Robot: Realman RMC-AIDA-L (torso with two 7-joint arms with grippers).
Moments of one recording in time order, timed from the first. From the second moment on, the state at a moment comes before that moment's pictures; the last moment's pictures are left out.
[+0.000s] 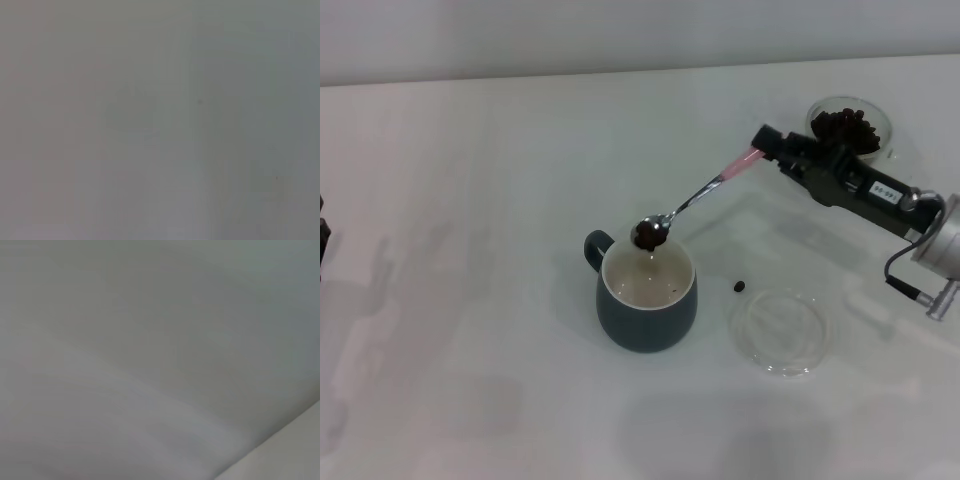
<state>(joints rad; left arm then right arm) -0.25 -2.08 2.37 0.15 -0.73 1.41 -0.03 0.46 2.02 -0.55 -0.13 1.56 1.47 -1.40</state>
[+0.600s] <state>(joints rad) -0.25 -2.08 2.37 0.14 -0.73 1.41 -0.03 0.49 2.02 -0.61 -0.14 1.56 1.58 -1.74</state>
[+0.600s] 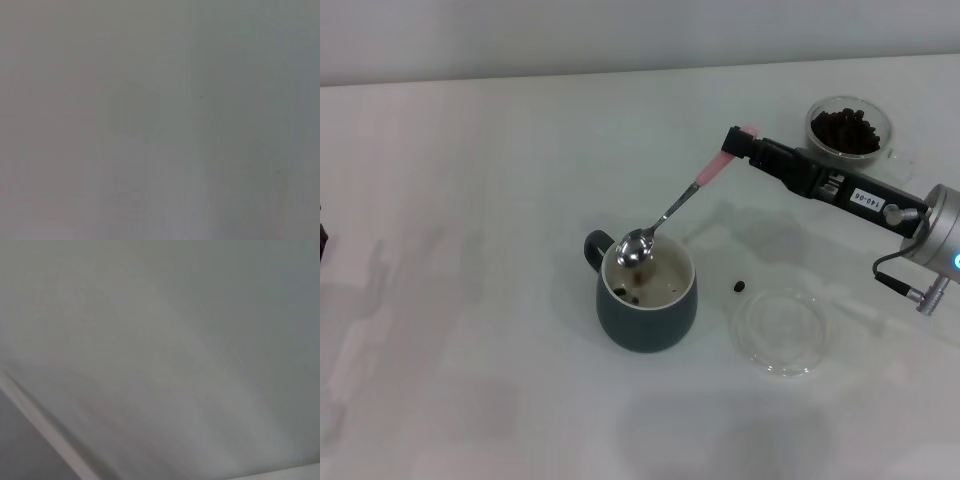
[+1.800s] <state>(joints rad) -0.26 -2.08 2.36 0.14 -0.74 1.40 -0.03 0.27 1.91 -0.62 -0.34 1.60 1.66 -1.55</state>
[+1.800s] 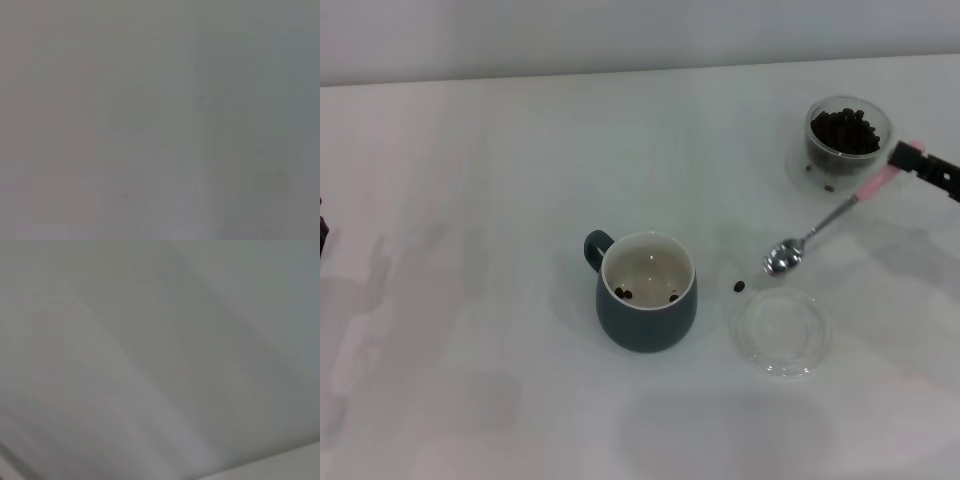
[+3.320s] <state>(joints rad) -0.26 -2.08 2.37 0.14 -0.74 1.40 -0.03 0.29 1.94 -0.63 -0.30 1.37 1.50 -1.43</state>
